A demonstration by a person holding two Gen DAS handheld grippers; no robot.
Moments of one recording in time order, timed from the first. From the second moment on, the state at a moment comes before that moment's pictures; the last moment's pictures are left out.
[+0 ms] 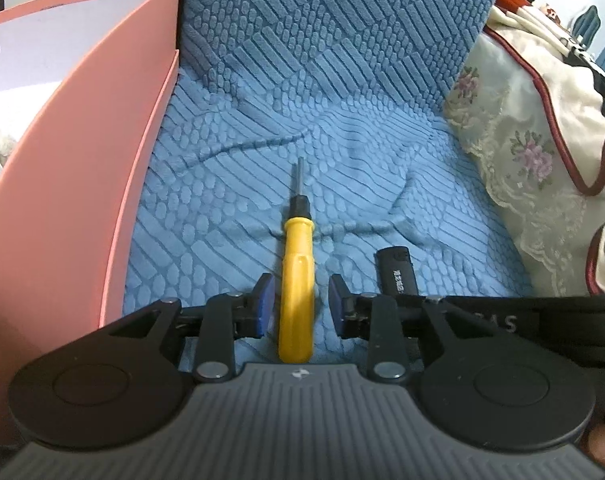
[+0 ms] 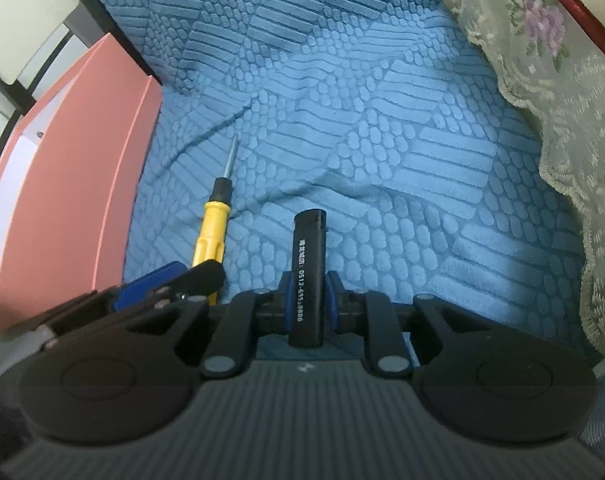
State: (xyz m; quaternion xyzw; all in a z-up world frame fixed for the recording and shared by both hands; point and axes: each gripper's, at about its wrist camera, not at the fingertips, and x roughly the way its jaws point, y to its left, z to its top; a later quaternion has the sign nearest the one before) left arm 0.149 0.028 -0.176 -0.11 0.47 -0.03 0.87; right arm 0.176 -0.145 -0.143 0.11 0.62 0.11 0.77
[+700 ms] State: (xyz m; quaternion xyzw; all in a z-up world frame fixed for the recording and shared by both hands) left arm 0.172 0.025 -0.186 -0.11 0.47 -0.04 0.88; right arm 0.175 -0.144 -0.138 0.07 0.60 0.10 0.79
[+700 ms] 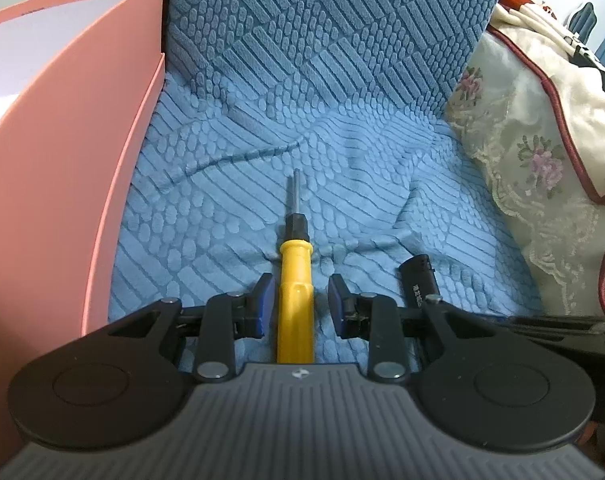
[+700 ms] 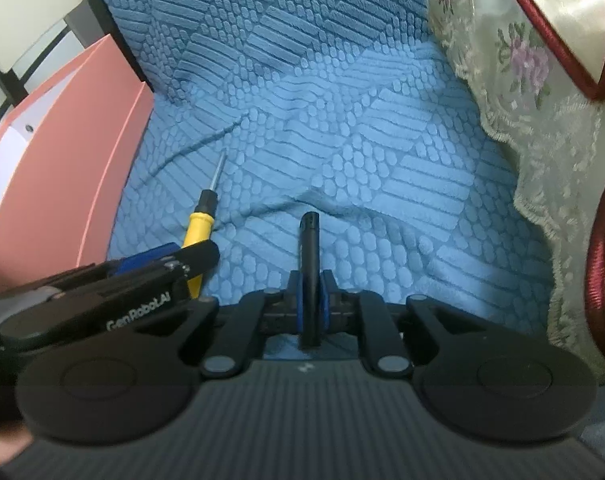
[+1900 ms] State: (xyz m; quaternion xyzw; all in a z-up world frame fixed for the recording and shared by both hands) left arm 0.132 0.027 -0.136 -0.13 0.42 -0.06 0.90; right arm 0.155 -0.146 -0.102 0.05 0.57 0.09 0.81
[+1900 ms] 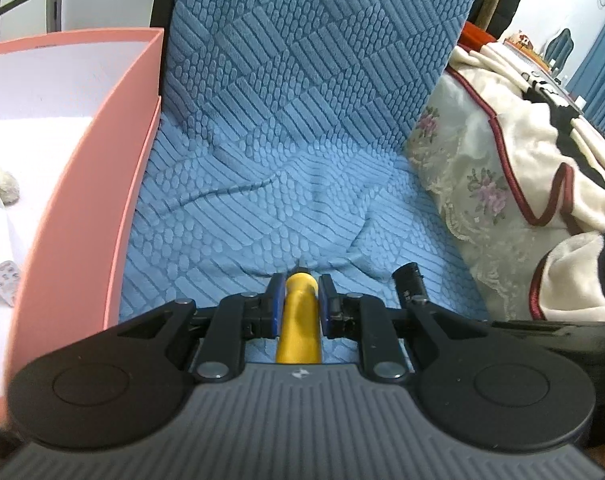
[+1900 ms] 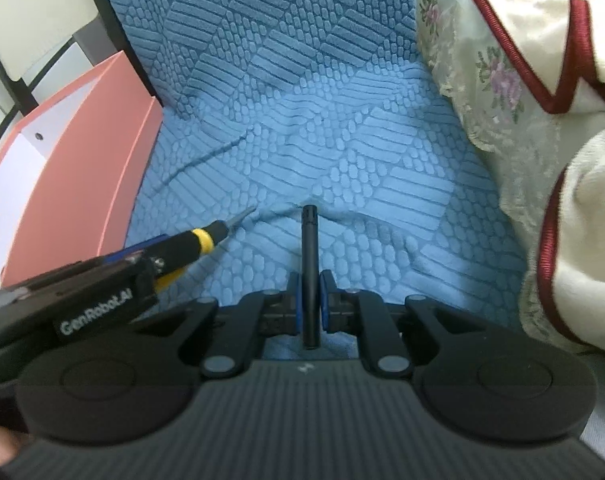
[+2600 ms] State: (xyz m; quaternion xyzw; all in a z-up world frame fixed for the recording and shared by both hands) left arm 0.108 0.055 -0.084 -0.14 0.39 -0.06 0.91; right arm 0.134 -0.149 -0.050 0.07 0.54 0.10 0.83
